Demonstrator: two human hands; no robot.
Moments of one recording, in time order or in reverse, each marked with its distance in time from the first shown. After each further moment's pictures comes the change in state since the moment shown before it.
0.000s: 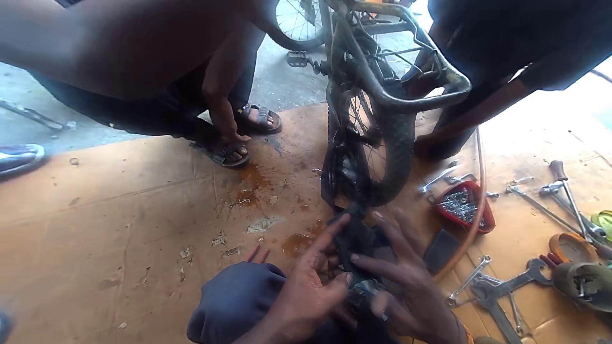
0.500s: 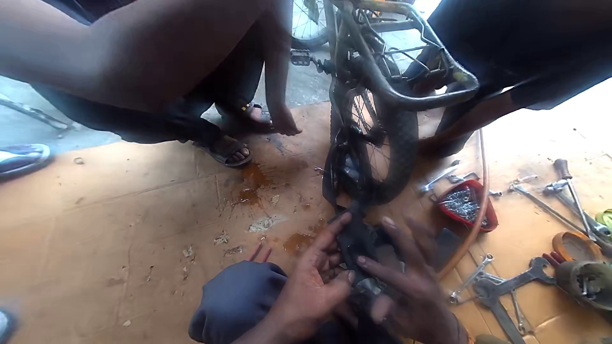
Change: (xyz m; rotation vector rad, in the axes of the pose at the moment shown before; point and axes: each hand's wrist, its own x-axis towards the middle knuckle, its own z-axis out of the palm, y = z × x) left_hand 0.000 0.000 -0.002 0.006 0.004 0.006; right_hand -0.008 0.000 0.006 -0.182 0.105 -0.071
